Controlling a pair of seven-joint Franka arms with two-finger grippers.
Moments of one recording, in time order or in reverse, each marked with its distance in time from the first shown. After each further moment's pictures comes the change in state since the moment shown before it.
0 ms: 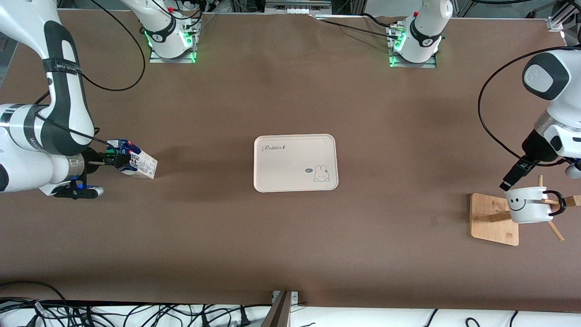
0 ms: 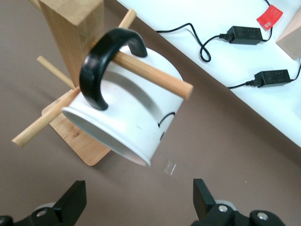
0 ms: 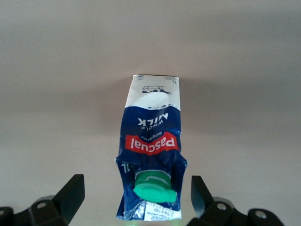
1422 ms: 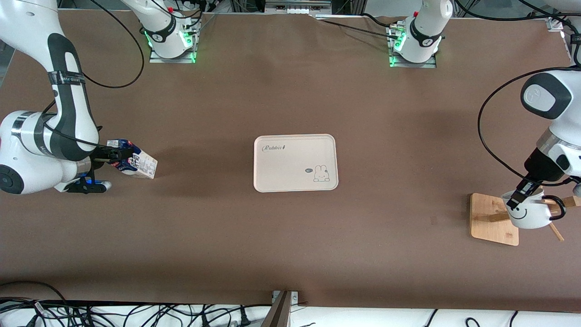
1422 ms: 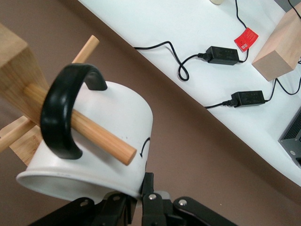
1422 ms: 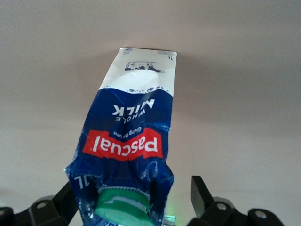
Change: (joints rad) left arm -0.002 0.114 -0.028 0.134 -0.072 0.031 0.015; right arm -0.022 0.018 -0.001 -0.077 -0.001 -0.010 -0.048
